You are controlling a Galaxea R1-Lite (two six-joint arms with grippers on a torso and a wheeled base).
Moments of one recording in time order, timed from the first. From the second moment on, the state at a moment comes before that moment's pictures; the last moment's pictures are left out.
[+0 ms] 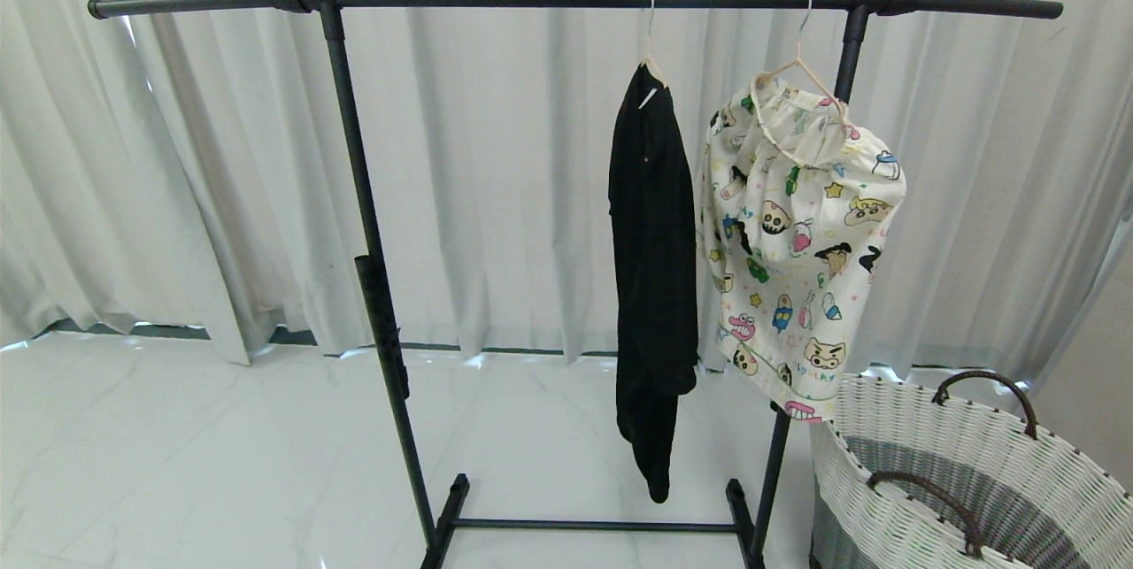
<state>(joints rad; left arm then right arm) 0.00 0.00 0.00 -0.01 0.05 -0.02 0.05 0.00 0.00 -0.01 0.10 -0.01</state>
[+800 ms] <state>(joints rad) 0.00 0.00 0.00 -0.01 0.05 -0.02 0.05 0.00 0.00 -0.01 0.10 -0.01</state>
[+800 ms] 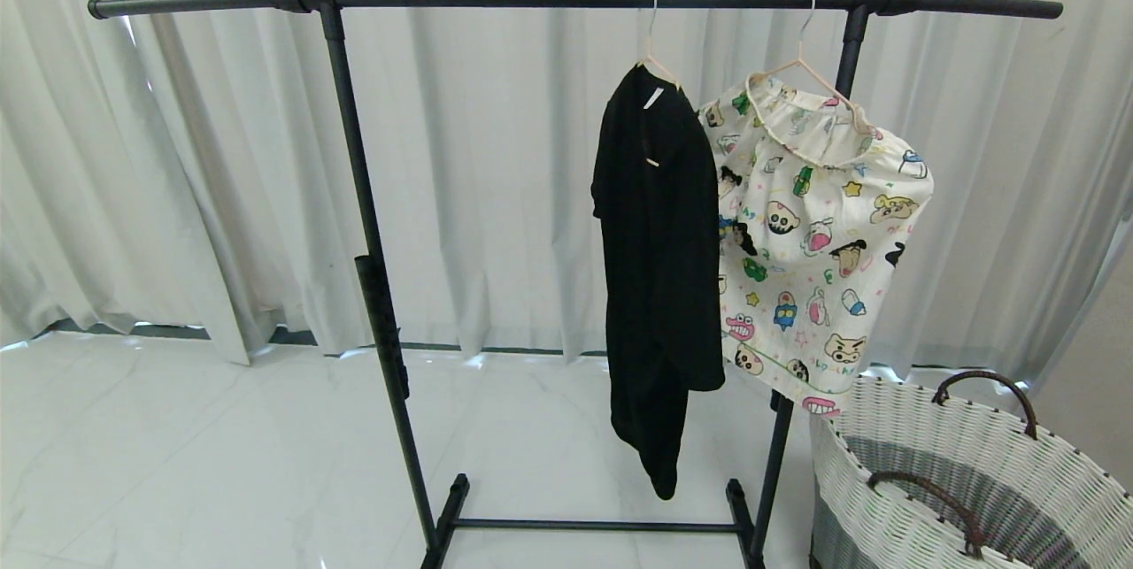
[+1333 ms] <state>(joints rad) 0.00 0.00 0.00 -0.01 0.05 -0.02 0.05 0.00 0.00 -0.01 0.10 -0.01</state>
